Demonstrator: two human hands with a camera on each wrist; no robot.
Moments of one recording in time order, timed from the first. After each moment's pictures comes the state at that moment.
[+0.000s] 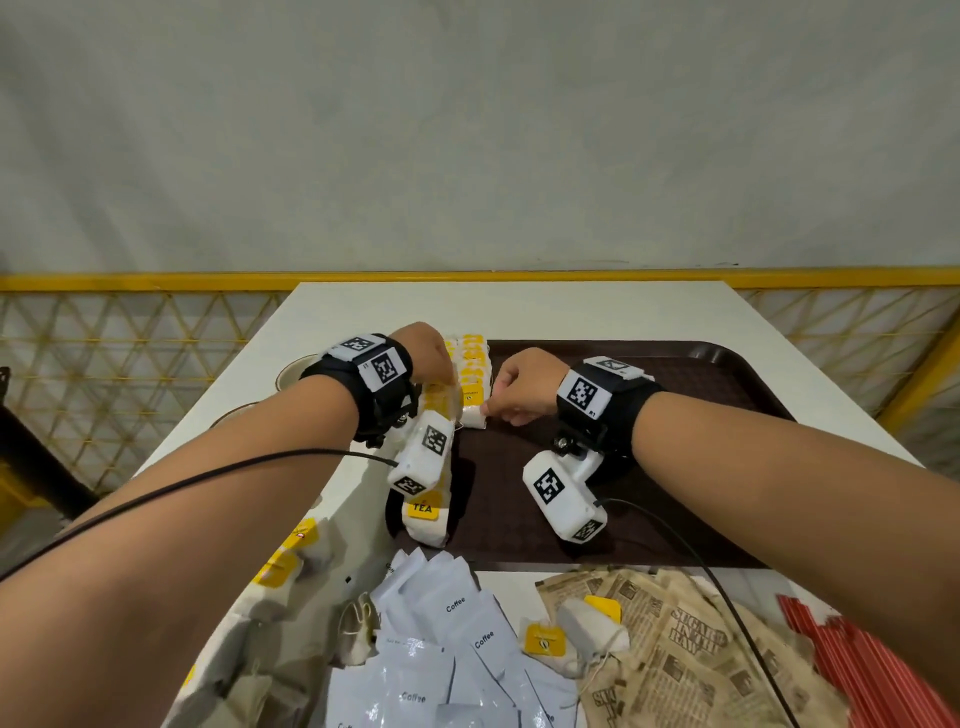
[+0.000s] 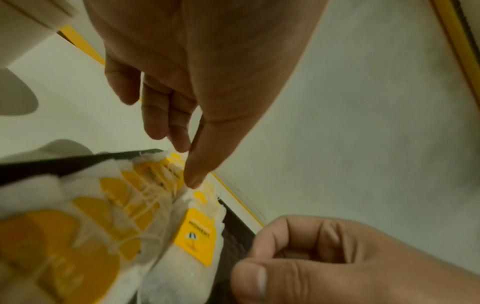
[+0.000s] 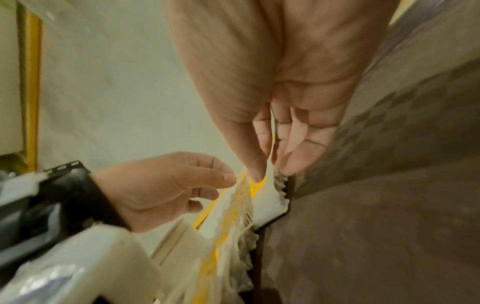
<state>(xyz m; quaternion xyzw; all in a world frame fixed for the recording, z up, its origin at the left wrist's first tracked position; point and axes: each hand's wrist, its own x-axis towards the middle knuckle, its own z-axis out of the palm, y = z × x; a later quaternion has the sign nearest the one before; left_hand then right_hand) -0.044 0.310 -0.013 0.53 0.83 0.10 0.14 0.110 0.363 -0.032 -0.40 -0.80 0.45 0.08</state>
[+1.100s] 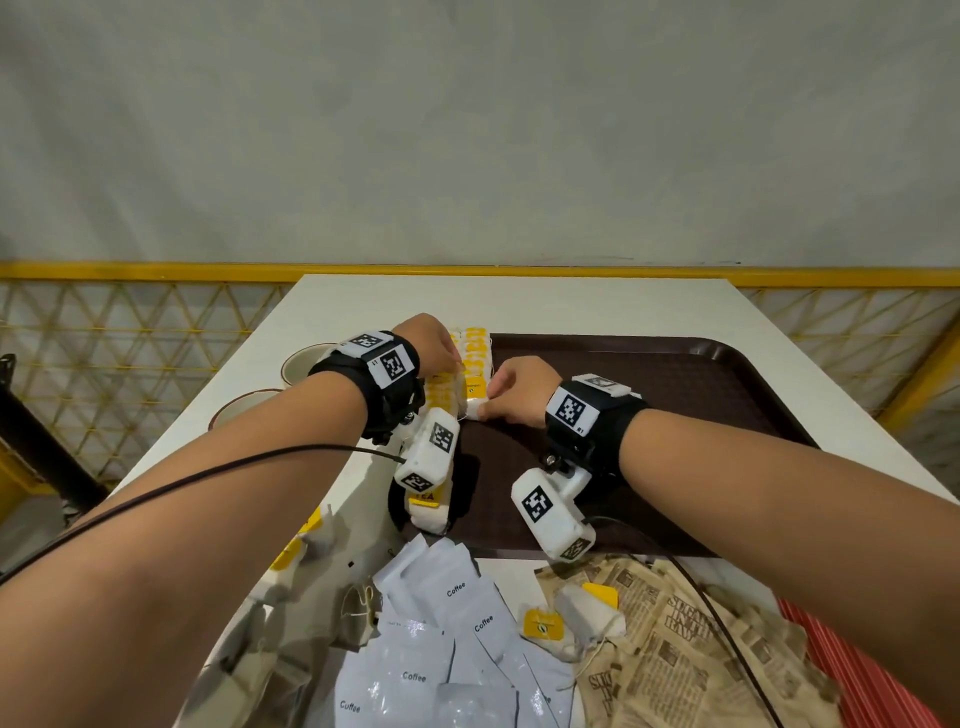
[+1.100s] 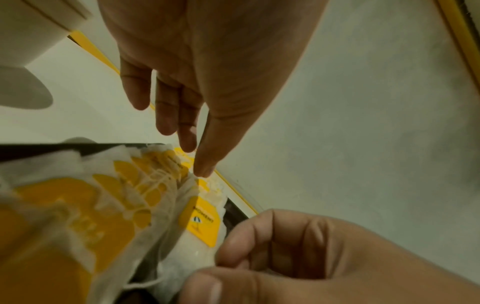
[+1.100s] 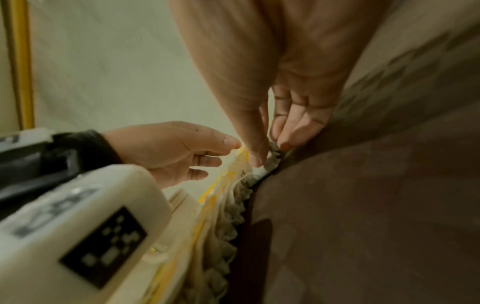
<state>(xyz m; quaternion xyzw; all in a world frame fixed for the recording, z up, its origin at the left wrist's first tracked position) -0.042 0.306 -0.018 0.51 0.83 0.18 0.16 0.105 0.354 -0.055 -0.42 -0.80 0.40 0.14</state>
